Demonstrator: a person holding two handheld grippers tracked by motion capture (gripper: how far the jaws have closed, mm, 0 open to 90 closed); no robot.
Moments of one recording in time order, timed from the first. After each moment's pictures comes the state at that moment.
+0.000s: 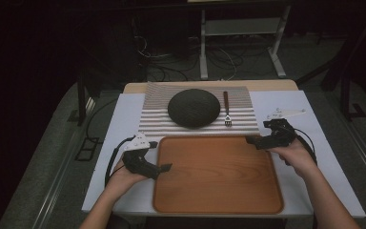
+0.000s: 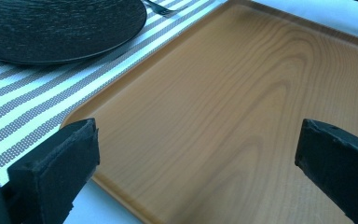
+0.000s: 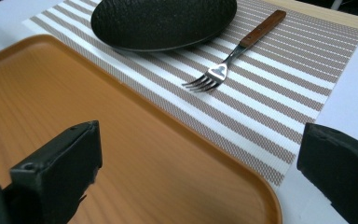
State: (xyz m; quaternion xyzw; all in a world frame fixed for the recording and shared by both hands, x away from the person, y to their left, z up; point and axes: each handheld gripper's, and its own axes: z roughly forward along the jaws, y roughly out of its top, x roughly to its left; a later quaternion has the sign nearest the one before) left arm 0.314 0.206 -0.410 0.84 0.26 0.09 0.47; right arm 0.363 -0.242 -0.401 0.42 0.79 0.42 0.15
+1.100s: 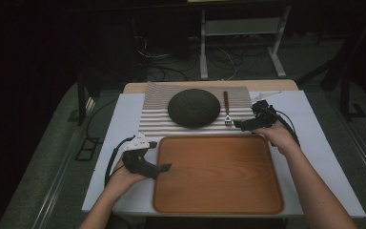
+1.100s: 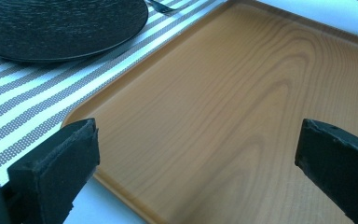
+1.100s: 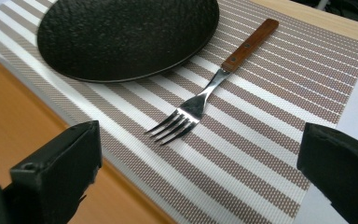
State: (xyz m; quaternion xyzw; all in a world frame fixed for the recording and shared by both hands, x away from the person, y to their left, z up) left arm 0.314 0.208 -0.411 0.84 0.27 0.09 0.47; right arm 0.433 -0.213 -0.404 0.44 0.80 0.38 0.15
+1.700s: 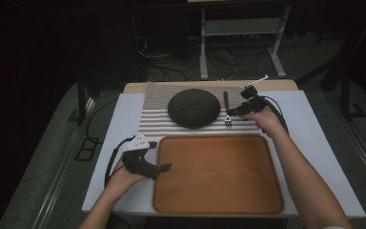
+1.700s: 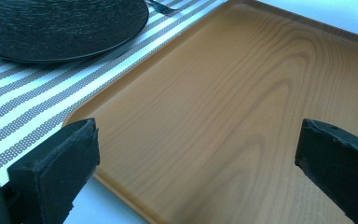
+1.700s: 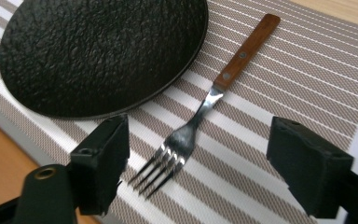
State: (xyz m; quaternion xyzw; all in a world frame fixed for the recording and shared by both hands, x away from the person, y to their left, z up) left arm 0.313 0.208 -0.411 0.84 0.27 0.09 0.47; right arm 0.487 -0.189 -0.394 0.48 0.81 0.32 0.11
